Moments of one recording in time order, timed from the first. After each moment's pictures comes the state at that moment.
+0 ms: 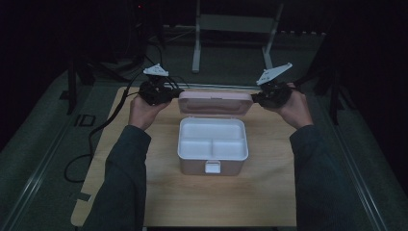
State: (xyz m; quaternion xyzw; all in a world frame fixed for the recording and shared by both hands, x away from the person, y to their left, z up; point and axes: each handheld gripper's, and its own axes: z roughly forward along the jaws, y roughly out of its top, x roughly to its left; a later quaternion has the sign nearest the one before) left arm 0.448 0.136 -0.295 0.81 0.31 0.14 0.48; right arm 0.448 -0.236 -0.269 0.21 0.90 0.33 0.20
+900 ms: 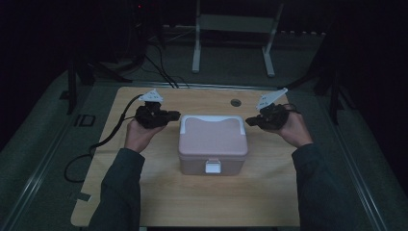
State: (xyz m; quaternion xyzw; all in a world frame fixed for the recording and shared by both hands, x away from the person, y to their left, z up) left arm 0.414 0.158 -0.354 0.81 0.31 0.12 0.48; right arm 0.424 -0.249 -0.327 0.18 0.92 0.32 0.15
